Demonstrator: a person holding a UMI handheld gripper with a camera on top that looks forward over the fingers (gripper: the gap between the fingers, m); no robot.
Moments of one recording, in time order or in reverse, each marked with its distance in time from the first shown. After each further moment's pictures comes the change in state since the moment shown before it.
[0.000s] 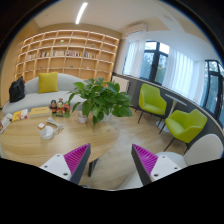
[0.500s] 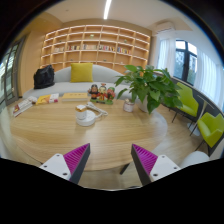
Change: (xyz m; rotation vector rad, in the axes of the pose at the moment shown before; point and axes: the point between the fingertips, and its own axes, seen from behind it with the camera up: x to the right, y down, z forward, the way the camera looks) arm -0.204 0.080 0.038 -0.021 -0.325 -0.090
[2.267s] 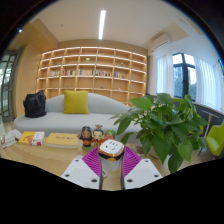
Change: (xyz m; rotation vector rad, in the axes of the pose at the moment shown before) arm 0.001 -0.207 0.197 0.306 0.004 0.051
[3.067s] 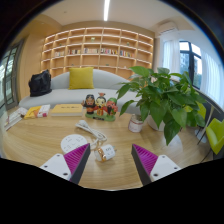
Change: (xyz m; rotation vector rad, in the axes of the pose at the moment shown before) arm 0.009 0.100 -0.070 -0.248 -0.054 -0.037
